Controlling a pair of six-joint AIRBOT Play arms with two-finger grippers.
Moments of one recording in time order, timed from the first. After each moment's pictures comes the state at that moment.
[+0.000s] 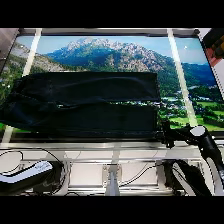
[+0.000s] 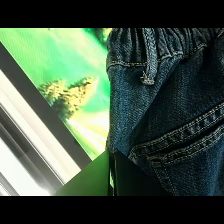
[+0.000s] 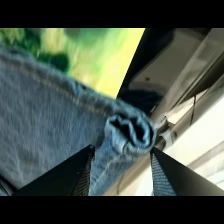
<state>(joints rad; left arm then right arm) 0.86 -1.28 1.01 1.65 -0.82 -1.64 -0.28 -0.79 0.26 -0.95 1.02 2.22</state>
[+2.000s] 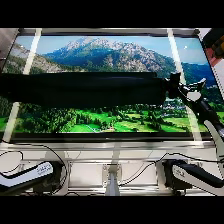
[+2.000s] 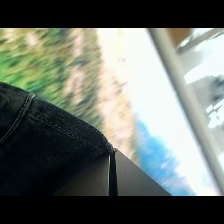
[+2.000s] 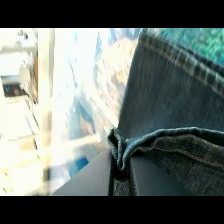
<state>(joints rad) 0.52 -1.31 1.03 1.01 -0.07 -1.80 -0.07 -1.22 0.79 -0.74 0.17 2.08</state>
